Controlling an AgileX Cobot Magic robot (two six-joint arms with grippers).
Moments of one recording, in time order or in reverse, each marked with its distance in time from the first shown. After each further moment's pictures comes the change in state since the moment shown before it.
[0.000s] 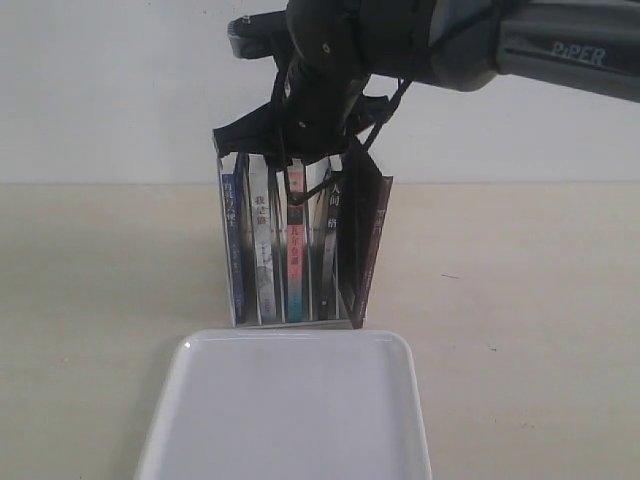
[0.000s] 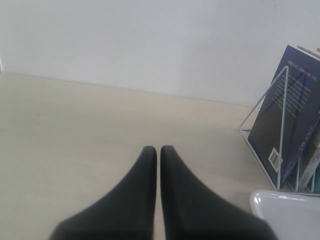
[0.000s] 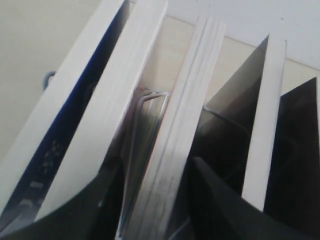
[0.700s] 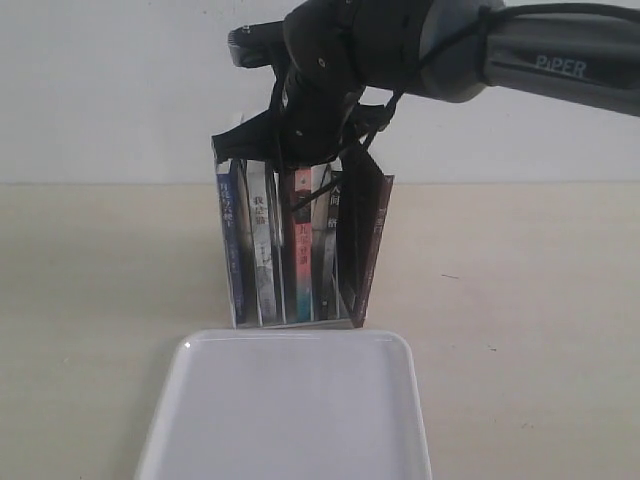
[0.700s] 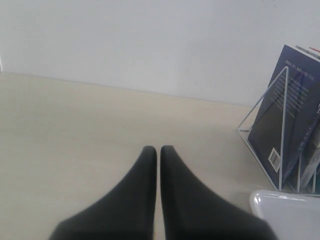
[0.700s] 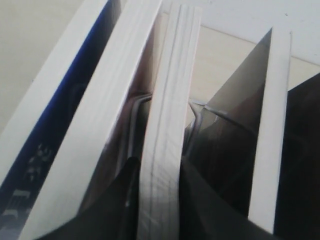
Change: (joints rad) left arm 0.000 0.000 0.000 0.000 0.000 0.000; right arm -0.001 0.022 0.000 -0.002 -0.020 0.017
